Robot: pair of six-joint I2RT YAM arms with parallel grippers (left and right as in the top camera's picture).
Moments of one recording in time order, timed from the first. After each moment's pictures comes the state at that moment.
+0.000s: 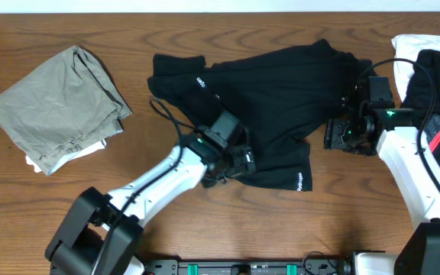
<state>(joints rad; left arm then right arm) -0.69 1.64 0.95 -0.55 0.24 -1.01 0.02 1.50 1.04 -0.86 -0.03 0.19</state>
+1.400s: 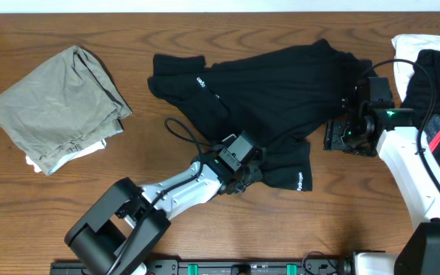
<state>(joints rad) -0.81 1.74 0.85 -0.21 0.17 -1.30 0.02 1.50 1.04 -0.87 -0.03 0.19</state>
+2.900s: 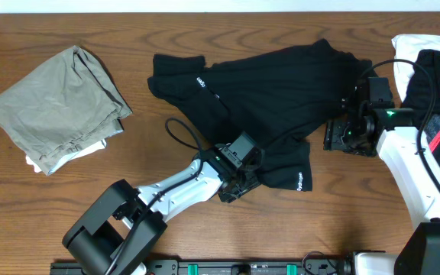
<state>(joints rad) -0.81 1.72 0.88 -0.43 0.23 -1.29 0.02 1.50 1.04 -0.87 -0.03 0.19</state>
